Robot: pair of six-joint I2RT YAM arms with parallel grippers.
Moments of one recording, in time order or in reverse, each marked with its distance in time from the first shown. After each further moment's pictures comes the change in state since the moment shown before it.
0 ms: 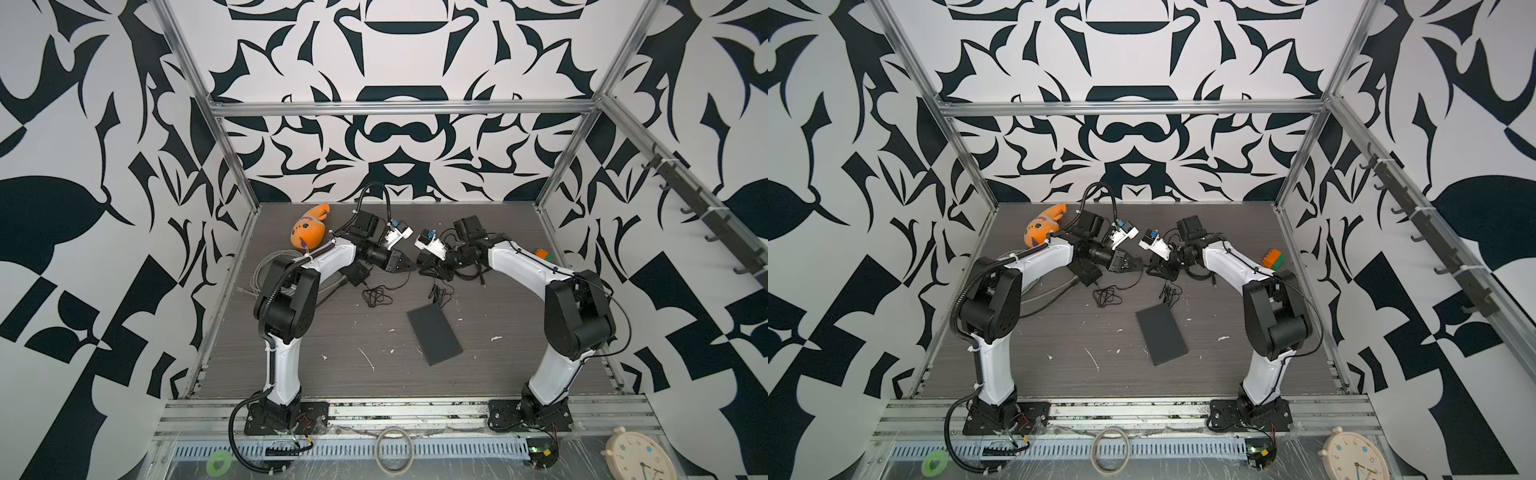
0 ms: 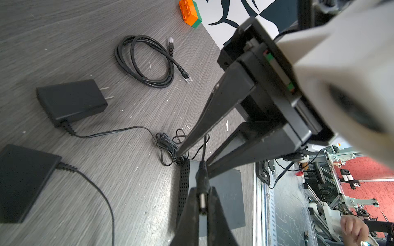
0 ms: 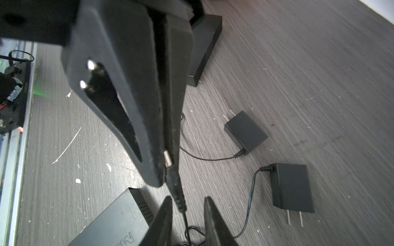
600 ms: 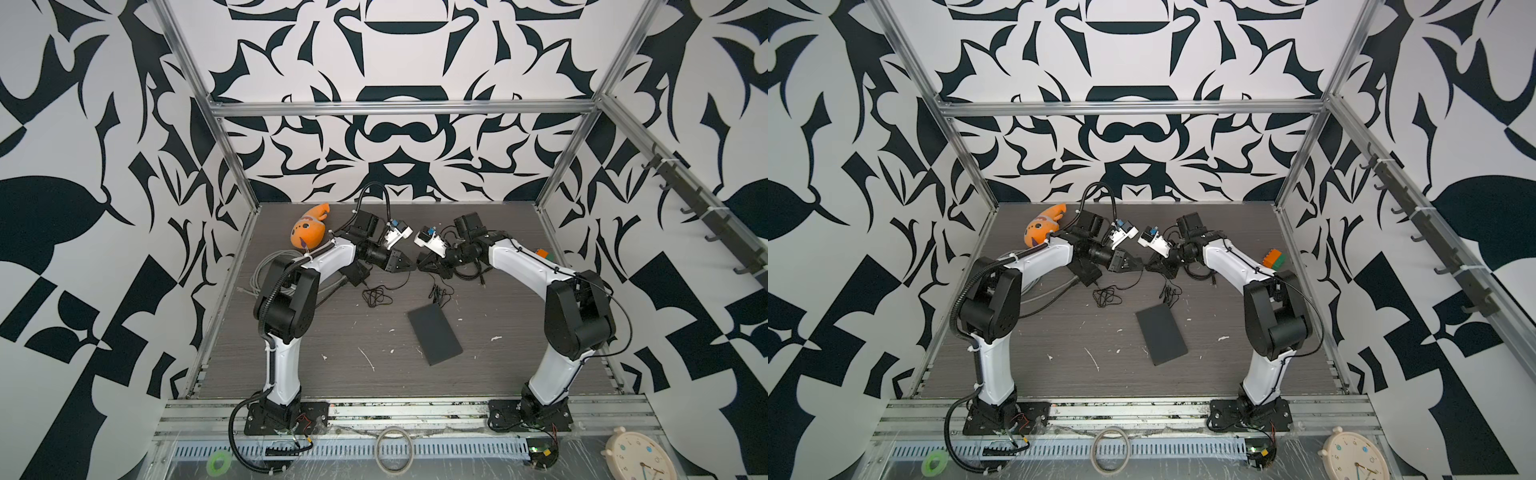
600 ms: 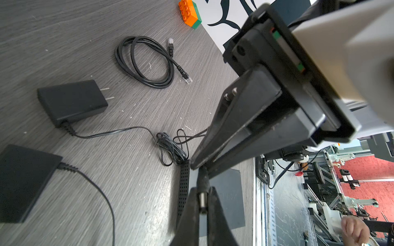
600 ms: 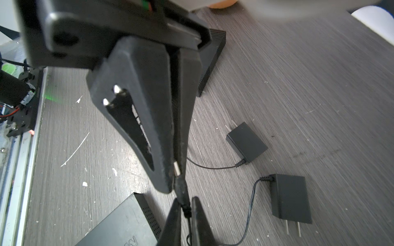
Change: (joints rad) left arm 0.000 0.000 0.000 0.002 0.006 0.000; right arm 0.000 0.000 0.026 -0.019 -0.034 -0.010
